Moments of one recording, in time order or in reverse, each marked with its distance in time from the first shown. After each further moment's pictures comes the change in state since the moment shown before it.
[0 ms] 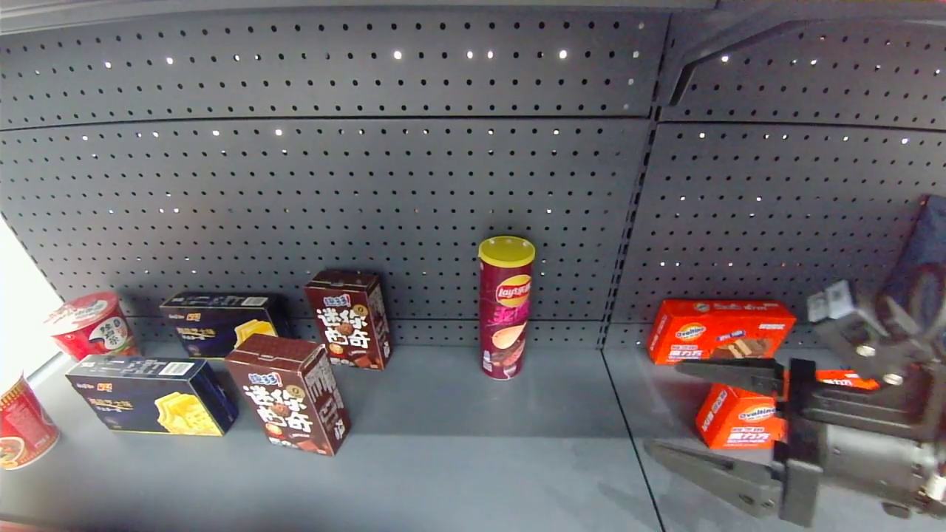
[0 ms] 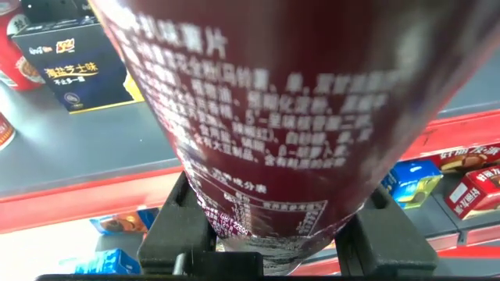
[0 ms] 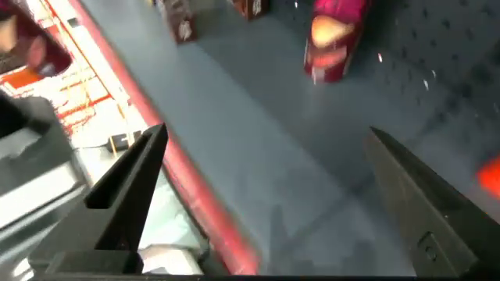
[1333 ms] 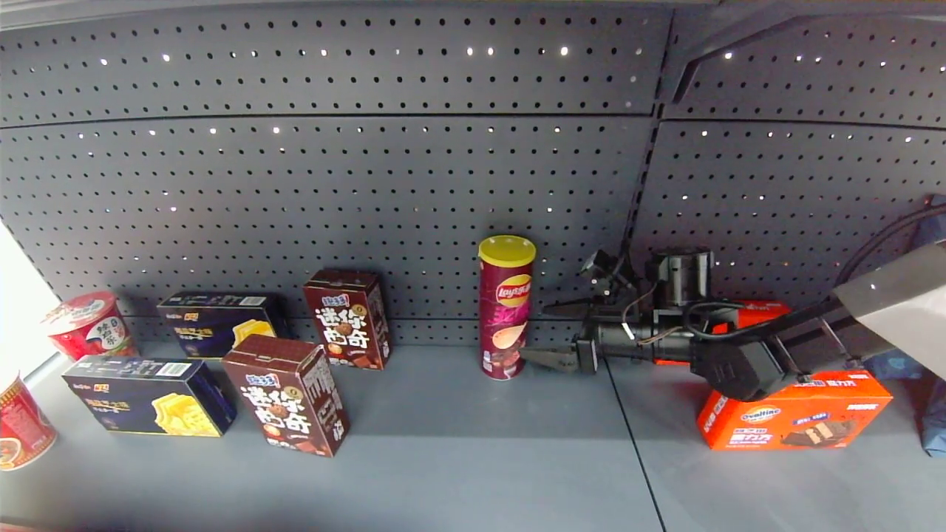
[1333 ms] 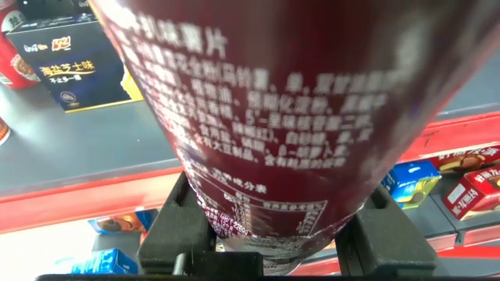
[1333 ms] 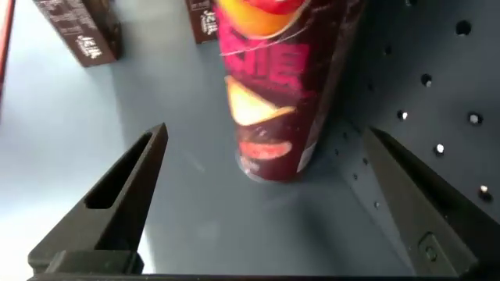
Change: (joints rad) left arm 0.000 0.001 0.000 0.000 0.000 -0.007; right arm -0.171 0.804 -0.626 -0.145 0.375 -0.136
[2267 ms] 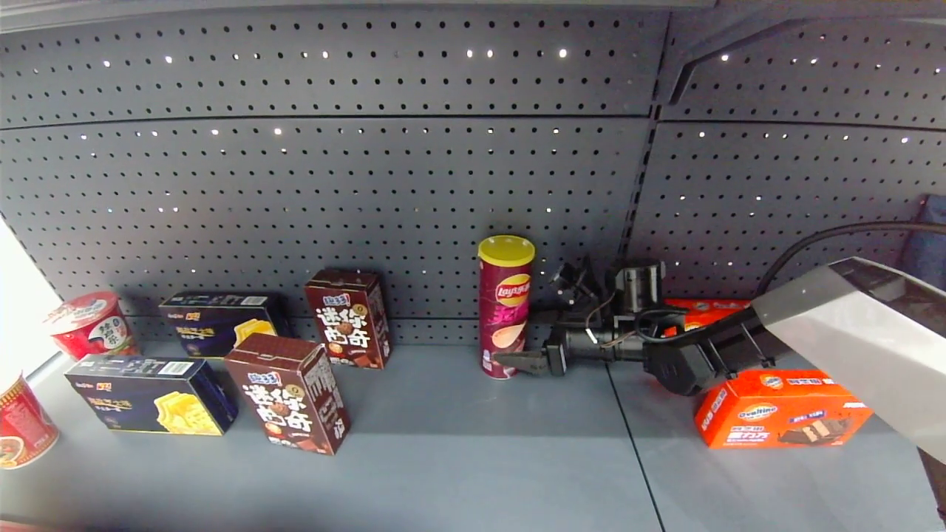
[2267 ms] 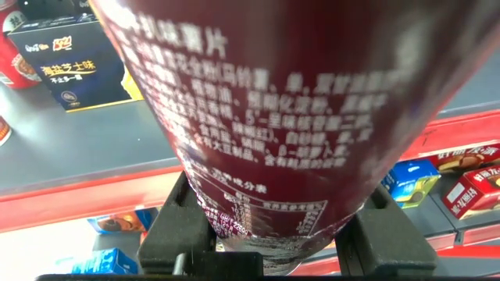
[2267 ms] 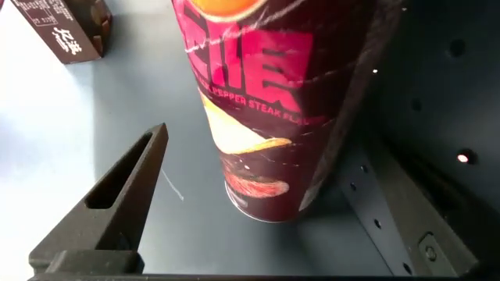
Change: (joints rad) left arm -0.001 0.000 0.000 0.000 -0.001 0.003; right arm 0.014 0.181 -0.187 0.005 0.019 0.007
